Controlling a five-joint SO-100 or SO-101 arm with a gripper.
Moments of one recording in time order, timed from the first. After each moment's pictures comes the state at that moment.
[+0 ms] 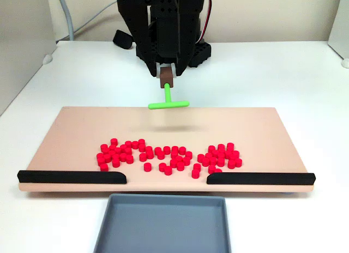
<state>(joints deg) 3.3 92.9 95.4 88.9 -95.2</state>
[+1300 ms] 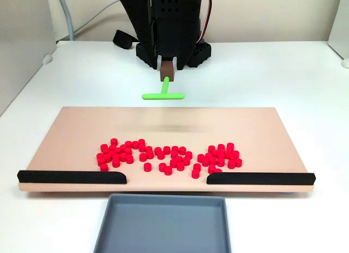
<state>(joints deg) 2.7 96.0 95.4 88.5 -86.9</state>
